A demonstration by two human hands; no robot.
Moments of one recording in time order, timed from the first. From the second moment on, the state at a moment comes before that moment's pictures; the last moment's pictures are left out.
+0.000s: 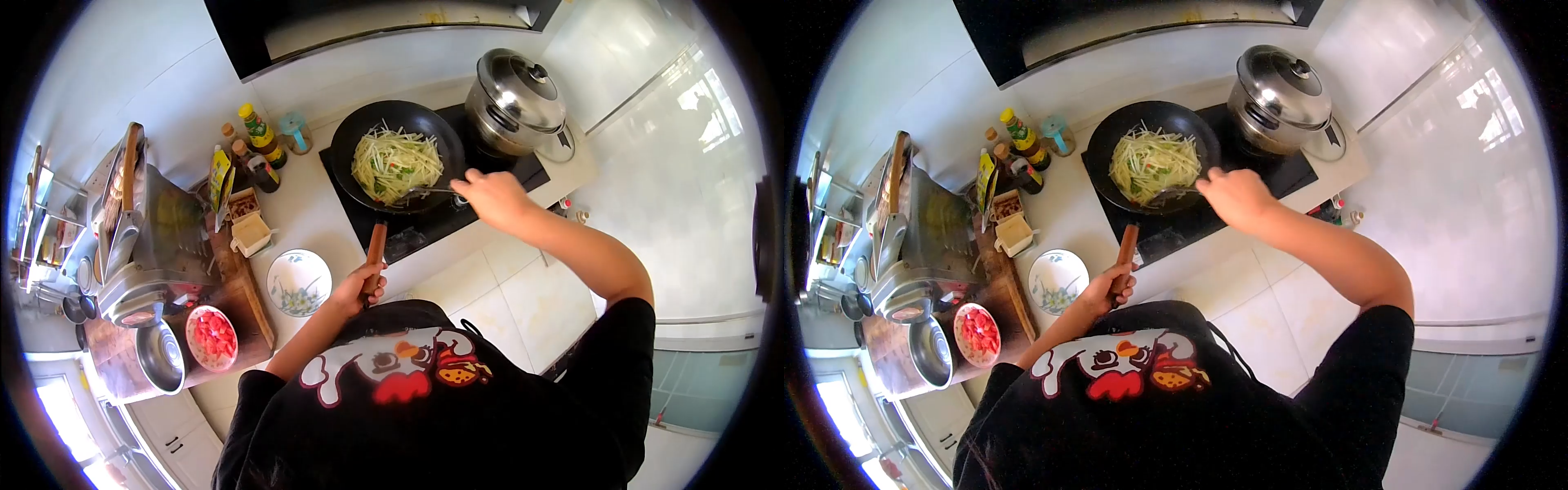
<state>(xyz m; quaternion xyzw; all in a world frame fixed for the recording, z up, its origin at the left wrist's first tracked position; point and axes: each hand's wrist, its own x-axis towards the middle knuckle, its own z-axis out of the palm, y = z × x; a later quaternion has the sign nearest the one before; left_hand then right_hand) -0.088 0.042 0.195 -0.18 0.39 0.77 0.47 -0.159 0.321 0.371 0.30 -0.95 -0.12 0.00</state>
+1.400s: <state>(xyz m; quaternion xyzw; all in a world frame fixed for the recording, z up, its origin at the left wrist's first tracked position) -0.066 0.012 0.157 -0.18 0.36 0.80 0.44 -0.131 0.352 0.235 0.01 -0.99 0.11 -0.01</state>
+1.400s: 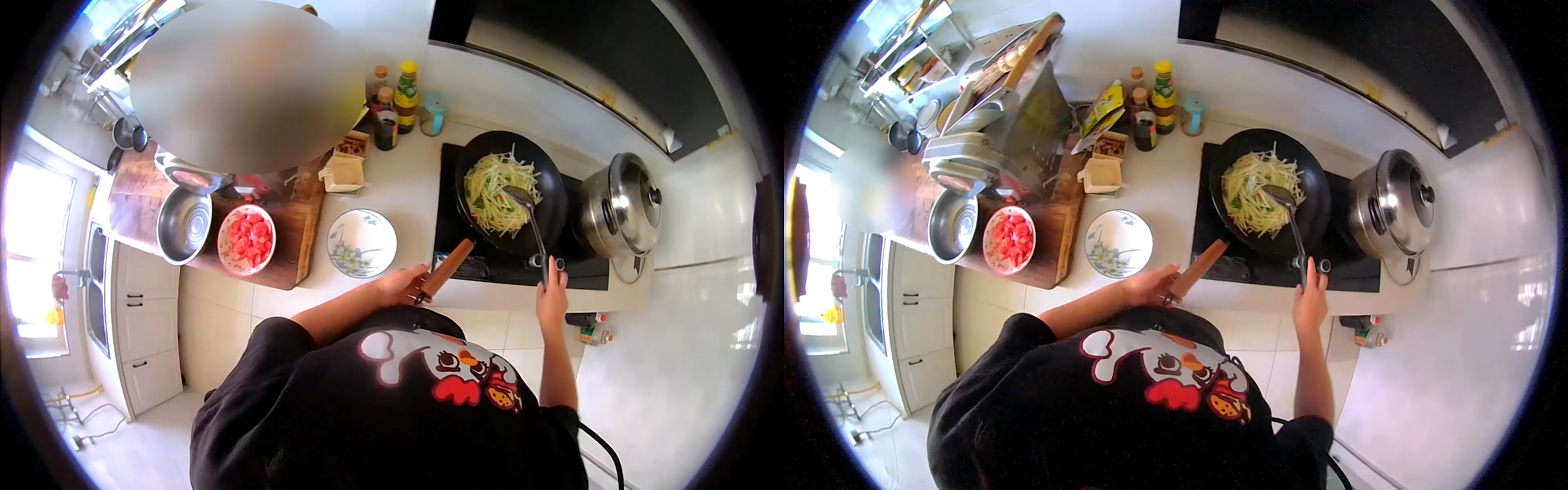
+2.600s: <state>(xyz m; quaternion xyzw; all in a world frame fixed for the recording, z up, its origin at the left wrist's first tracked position) -0.063 -0.116 0.348 0.10 0.93 0.34 -0.13 -0.116 0.103 0.316 0.05 -0.75 0.63 -0.21</state>
